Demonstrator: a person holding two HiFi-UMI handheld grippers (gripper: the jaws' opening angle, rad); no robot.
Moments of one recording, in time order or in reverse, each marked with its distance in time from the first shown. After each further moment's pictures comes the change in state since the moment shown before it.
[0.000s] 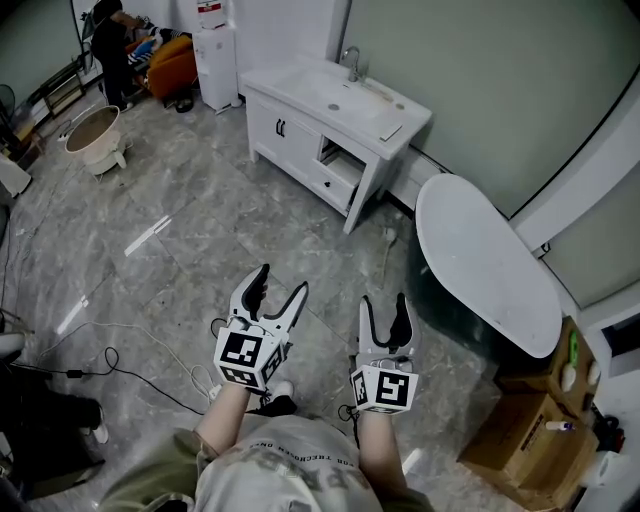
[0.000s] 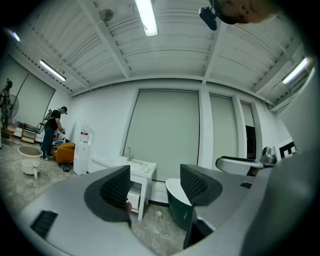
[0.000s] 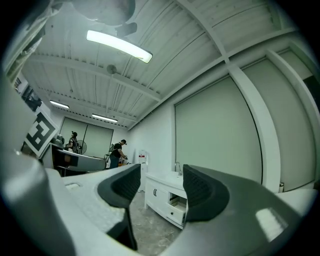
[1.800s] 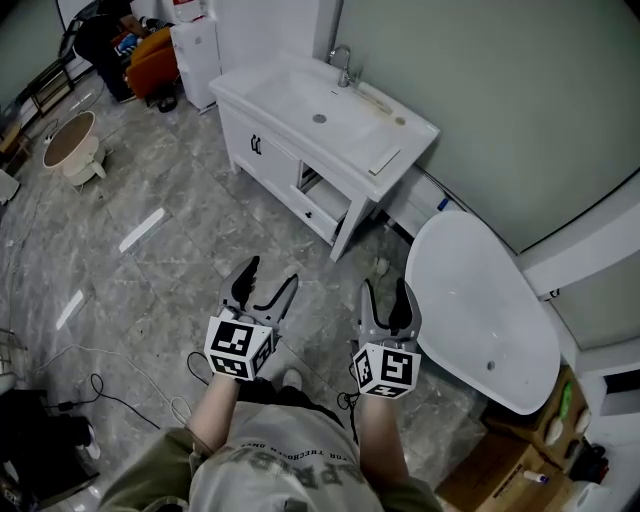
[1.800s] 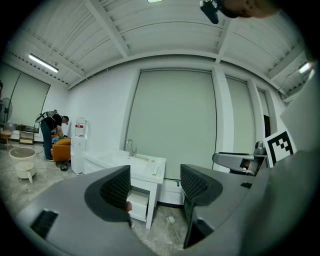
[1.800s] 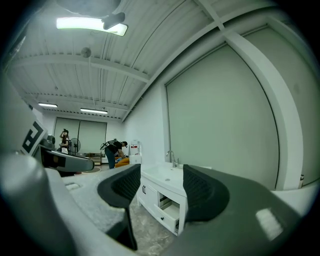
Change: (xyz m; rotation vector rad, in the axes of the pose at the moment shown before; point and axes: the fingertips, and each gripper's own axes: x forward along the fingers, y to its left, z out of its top) left arm 0.327 0.081 0.004 0.027 0.120 0.066; right arm 0.313 -0.178 -0.082 0.082 0.139 0.006
